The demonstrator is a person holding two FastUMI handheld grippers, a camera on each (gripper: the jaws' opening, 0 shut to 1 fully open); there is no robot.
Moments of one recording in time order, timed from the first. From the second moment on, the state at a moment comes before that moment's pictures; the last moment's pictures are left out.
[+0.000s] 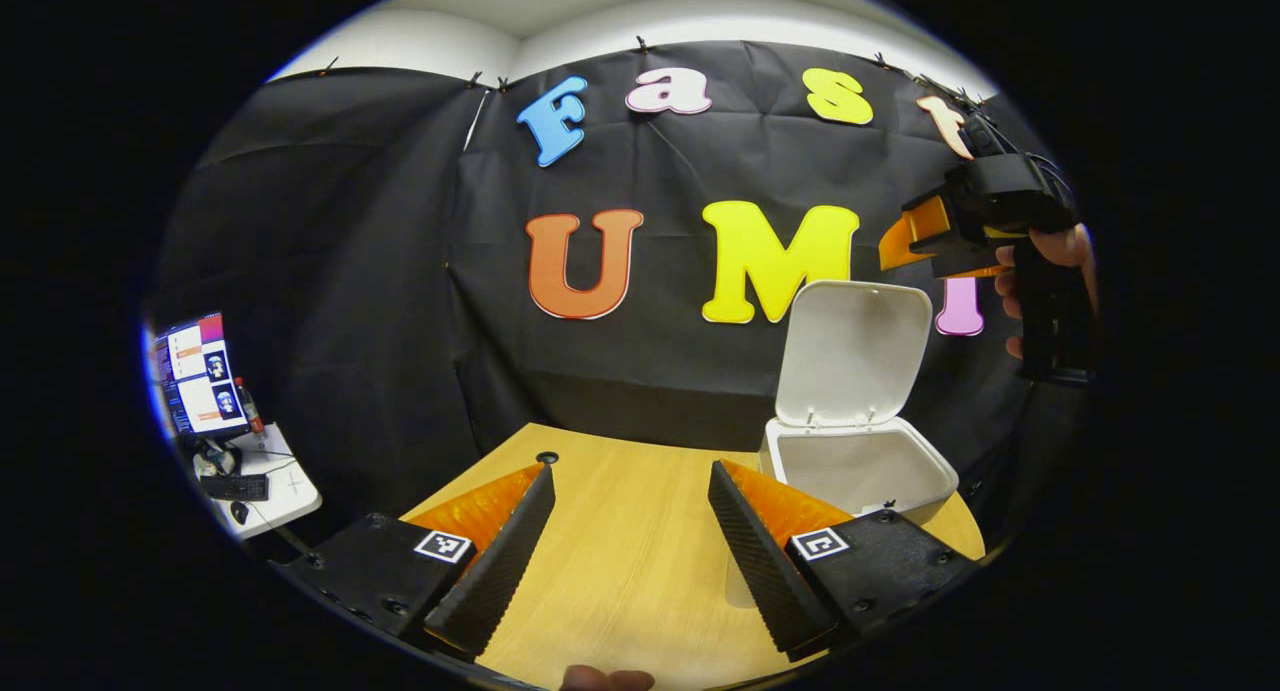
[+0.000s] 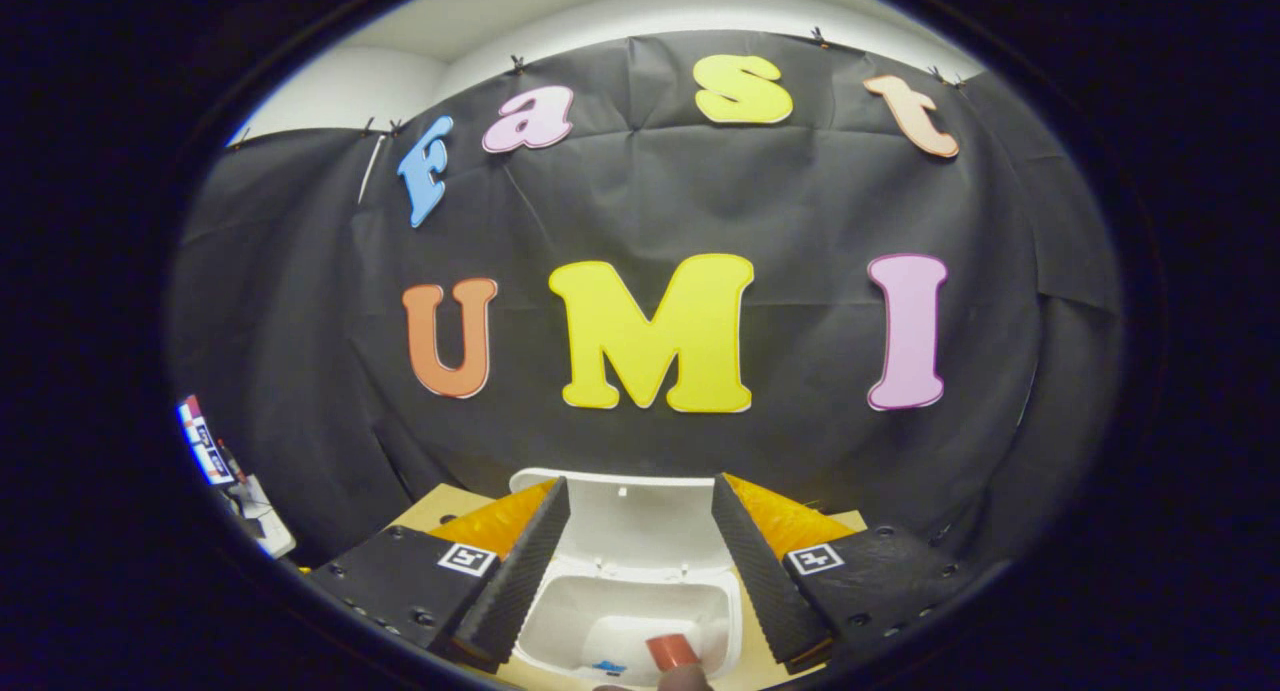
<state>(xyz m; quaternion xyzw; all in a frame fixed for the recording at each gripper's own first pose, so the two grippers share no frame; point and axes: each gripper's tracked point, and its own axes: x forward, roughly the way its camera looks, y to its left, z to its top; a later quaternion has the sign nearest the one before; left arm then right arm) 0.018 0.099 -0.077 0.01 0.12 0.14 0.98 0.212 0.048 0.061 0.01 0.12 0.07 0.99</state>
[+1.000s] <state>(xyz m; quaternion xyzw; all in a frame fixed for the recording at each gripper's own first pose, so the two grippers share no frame) 0.015 0.115 -0.065 0.02 0.11 0.17 0.98 0.257 0.048 0.035 0.01 0.16 0.06 0.99</state>
